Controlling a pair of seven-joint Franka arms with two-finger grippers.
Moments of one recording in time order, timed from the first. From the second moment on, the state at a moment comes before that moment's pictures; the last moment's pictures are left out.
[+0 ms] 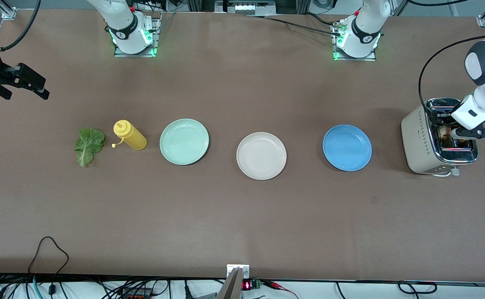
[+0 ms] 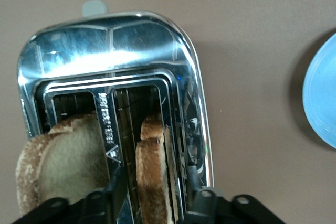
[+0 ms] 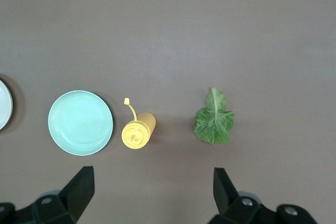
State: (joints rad) left arm 0.24 0.03 0.05 -2.23 0.18 2.23 0.27; right arm -0.01 -0.04 0.04 -1.60 0.02 1.62 0.03
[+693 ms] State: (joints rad) left arm 0.24 -0.01 0.04 -2.14 0.18 2.04 0.28; right arm -0.01 -0.04 0.04 -1.60 0.02 1.62 0.03
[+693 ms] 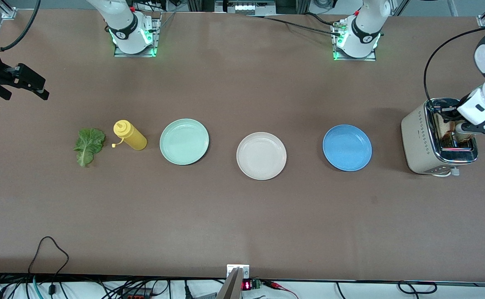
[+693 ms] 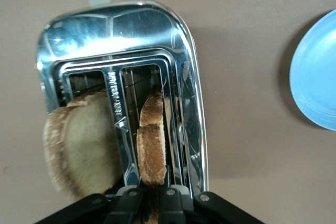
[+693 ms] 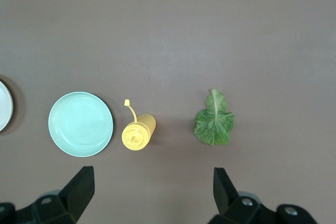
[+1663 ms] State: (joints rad) left arm 0.22 0.15 -0.32 -1.75 0.05 1.70 0.14; right arm -0.01 -0.04 0.04 -1.60 0.02 1.62 0.03
